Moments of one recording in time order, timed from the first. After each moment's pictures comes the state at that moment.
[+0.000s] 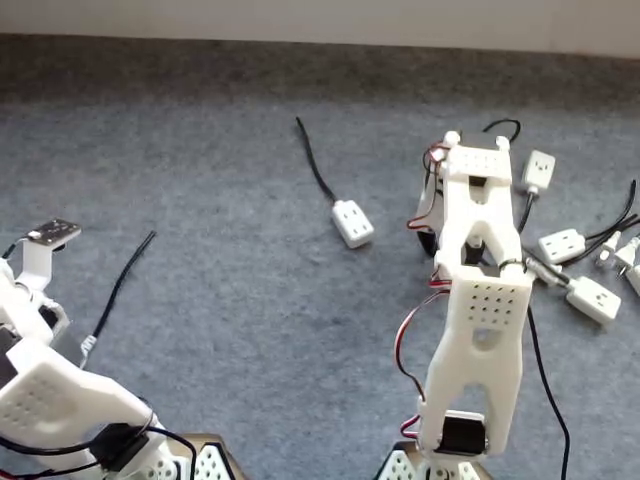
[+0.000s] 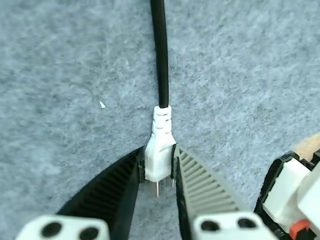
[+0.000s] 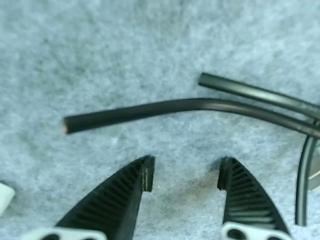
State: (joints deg) left arm -54.2 17.5 16.0 86.3 -68.9; right arm 0.6 52.6 -35.7 93.9 -11.4
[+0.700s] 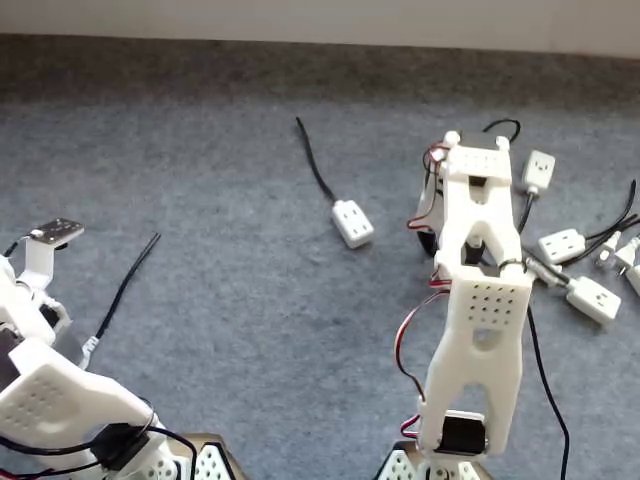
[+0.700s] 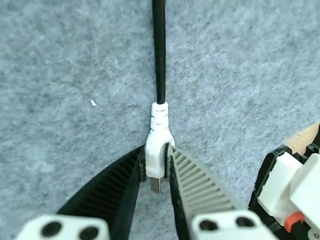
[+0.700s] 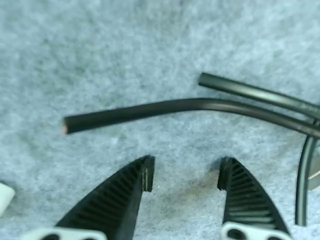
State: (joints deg) left arm -53.8 17.7 16.3 88.1 -69.0; right arm 0.6 52.6 -35.7 93.9 -11.4
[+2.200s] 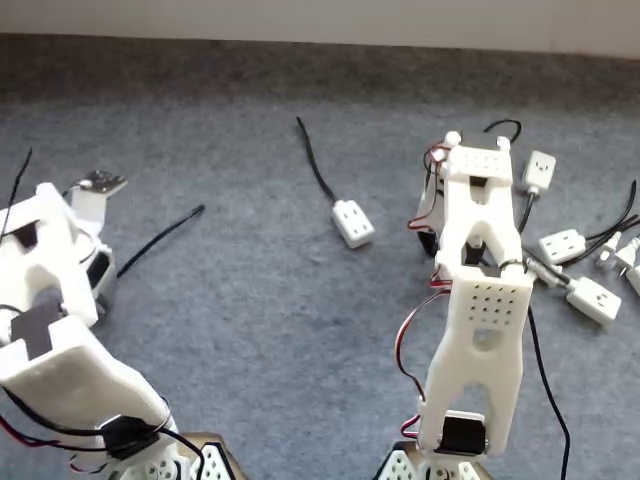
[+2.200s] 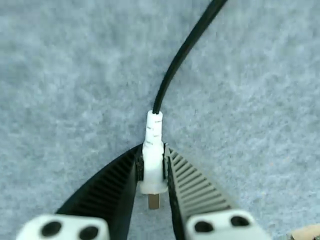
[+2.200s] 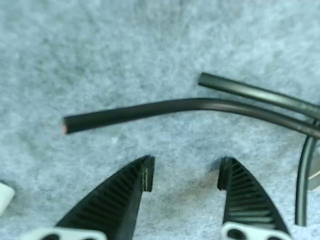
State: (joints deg) left arm -34.5 18.2 10.8 76.6 -45.8; right arm 0.6 52.6 -35.7 93.9 -11.4
